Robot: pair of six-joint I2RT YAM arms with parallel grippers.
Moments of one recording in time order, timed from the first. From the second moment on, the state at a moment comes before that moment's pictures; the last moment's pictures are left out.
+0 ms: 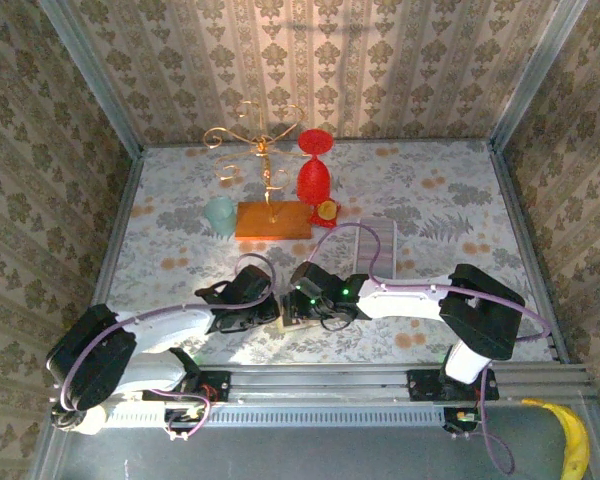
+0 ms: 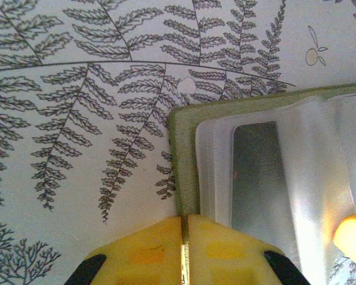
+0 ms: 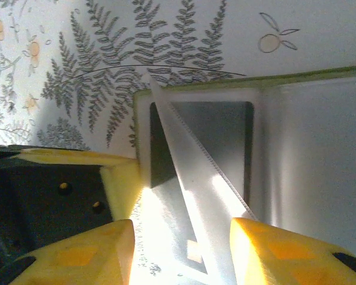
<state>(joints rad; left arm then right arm) -0.84 1.23 0.42 -0.22 0.12 -0.99 1.03 1.65 0.88 -0.17 -0.03 1.00</state>
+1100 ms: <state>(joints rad) -0.75 0.74 0.31 -0.64 -0.04 -1.09 1.10 1.82 1.02 -0.05 -0.11 1.03</state>
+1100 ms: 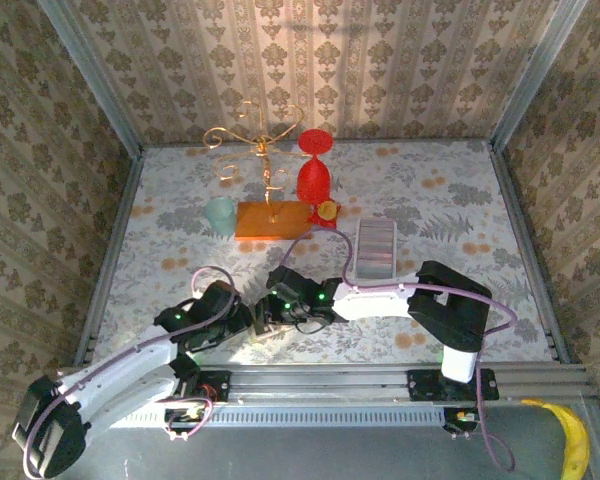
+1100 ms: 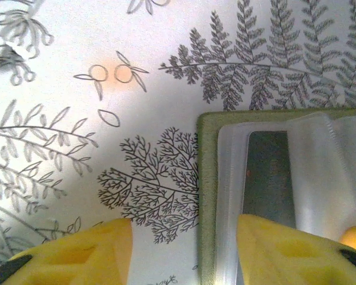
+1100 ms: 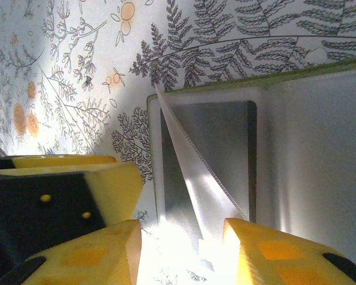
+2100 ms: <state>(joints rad) -0.30 0.73 0.65 -1.00 -0.05 -0.89 1.19 1.87 1.19 -0.01 -0.20 0.96</state>
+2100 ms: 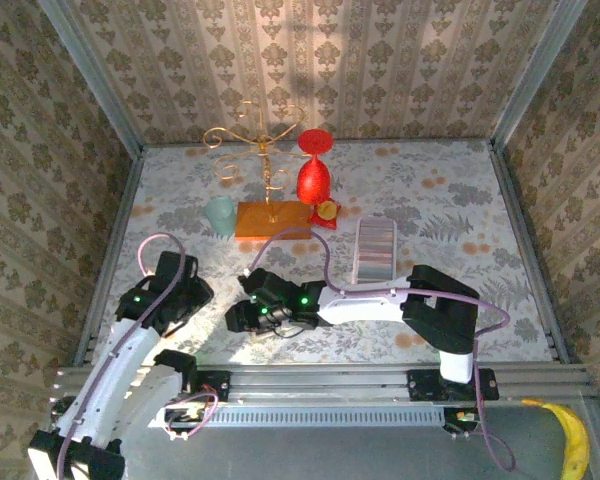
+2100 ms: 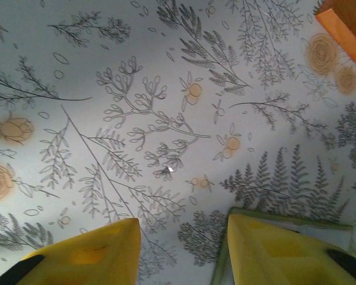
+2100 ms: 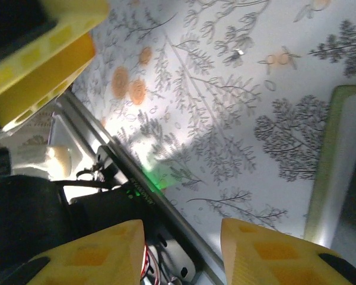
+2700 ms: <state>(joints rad) -0.27 0.77 0.54 -0.86 0.22 -0.80 1.06 1.57 0.90 -0.18 0.04 0.91</state>
